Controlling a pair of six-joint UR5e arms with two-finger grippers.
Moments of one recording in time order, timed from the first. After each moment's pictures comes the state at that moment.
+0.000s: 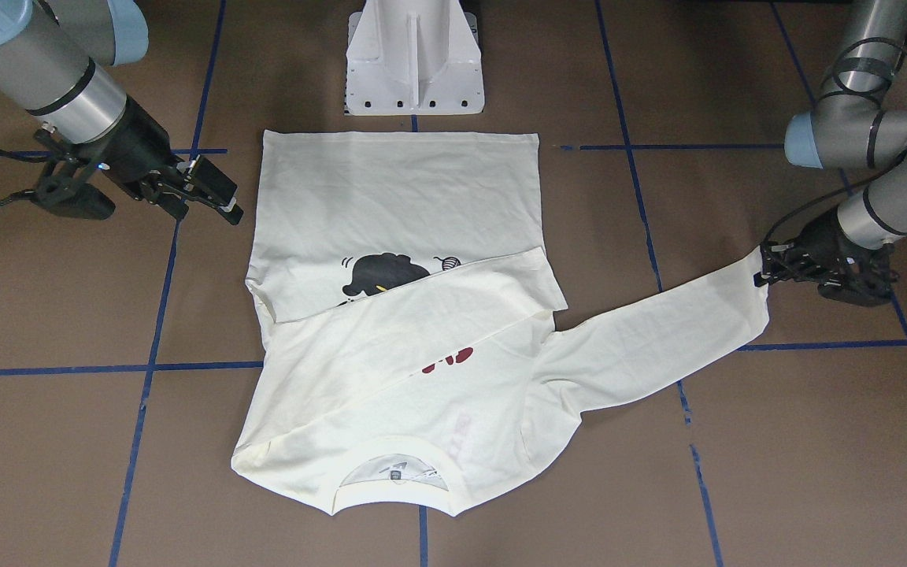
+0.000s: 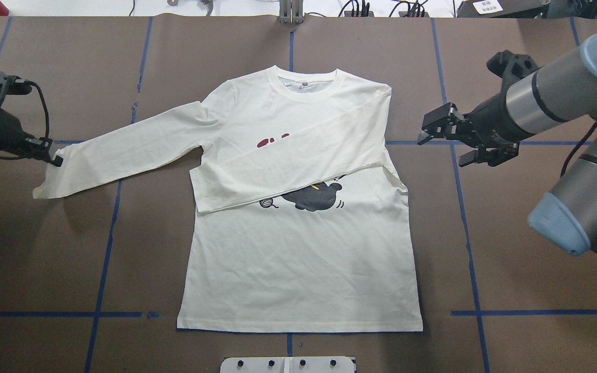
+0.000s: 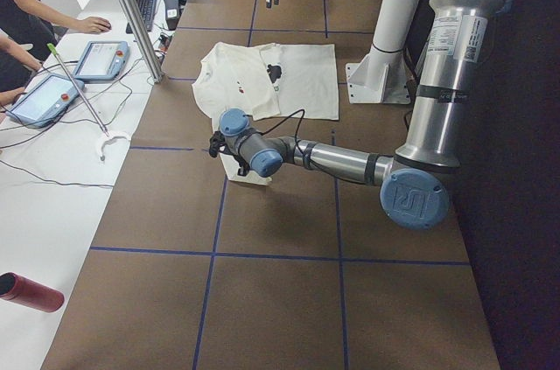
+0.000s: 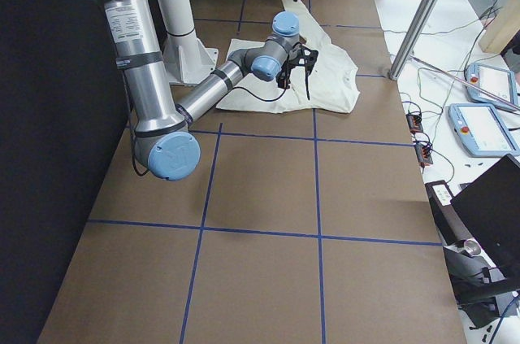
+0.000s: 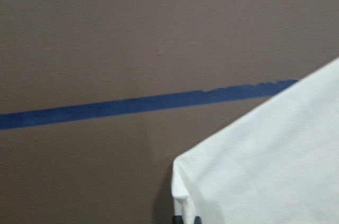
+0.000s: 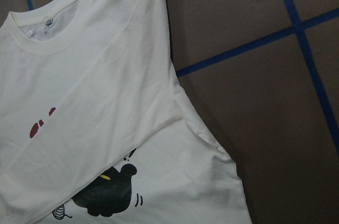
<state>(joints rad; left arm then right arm) -1.04 -1.74 -1.59 -2.11 -2.40 -0.71 0.89 -1.34 1.99 -1.27 2.24 1.41</state>
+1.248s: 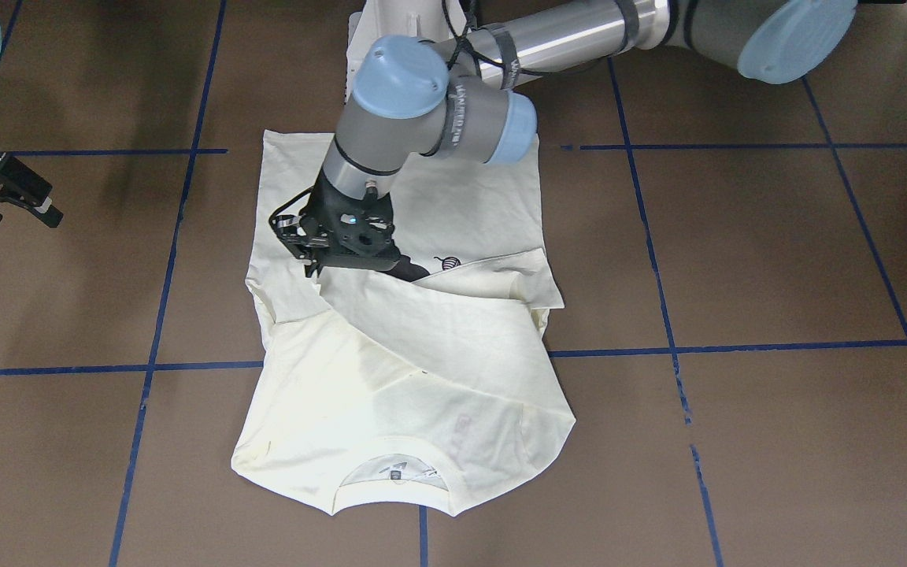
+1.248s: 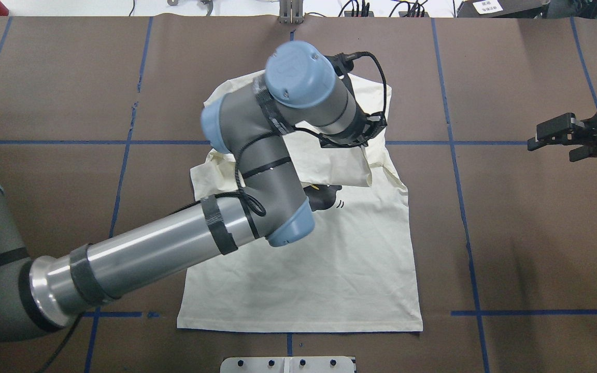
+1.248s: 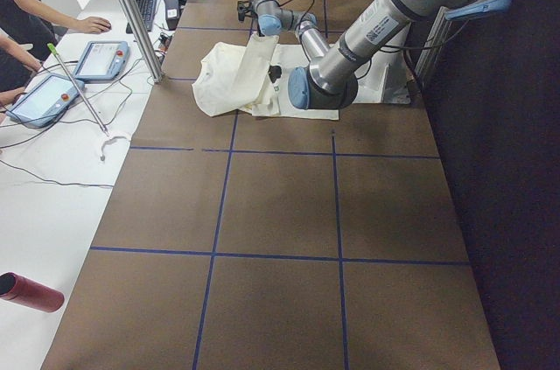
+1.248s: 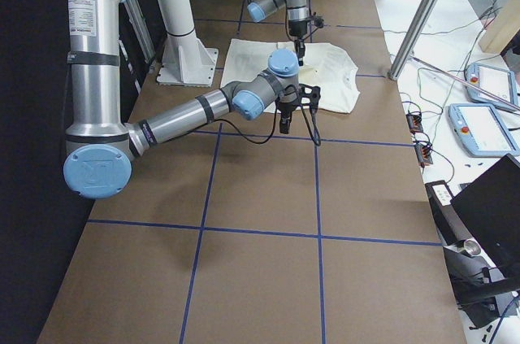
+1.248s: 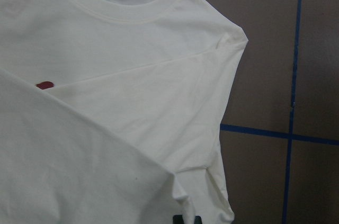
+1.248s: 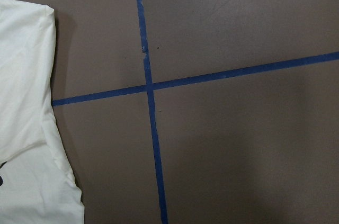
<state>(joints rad) -0.53 -2.68 -1.15 -2.13 -1.87 -1.51 1.11 -1.60 1.99 -1.25 2.31 0.97</state>
